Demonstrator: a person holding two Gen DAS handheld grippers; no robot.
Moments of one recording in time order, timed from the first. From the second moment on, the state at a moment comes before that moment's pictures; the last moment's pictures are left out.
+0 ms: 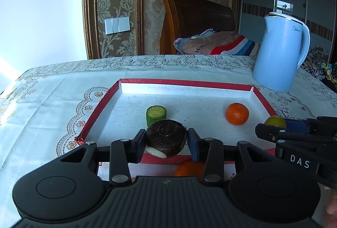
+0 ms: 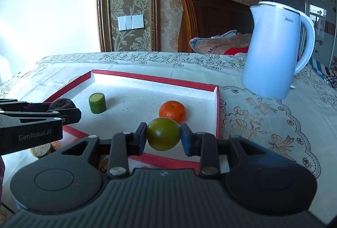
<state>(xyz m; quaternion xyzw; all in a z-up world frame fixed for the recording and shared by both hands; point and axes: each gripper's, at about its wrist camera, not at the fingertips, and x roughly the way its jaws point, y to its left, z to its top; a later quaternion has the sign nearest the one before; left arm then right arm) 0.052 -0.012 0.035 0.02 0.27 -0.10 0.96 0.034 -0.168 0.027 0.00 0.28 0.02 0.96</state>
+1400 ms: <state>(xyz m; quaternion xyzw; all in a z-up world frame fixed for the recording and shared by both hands) 0.108 -0.028 0.001 0.06 0.31 -0.05 0.95 0.100 -0.166 -0.009 0.01 0.33 -0.02 0.95</state>
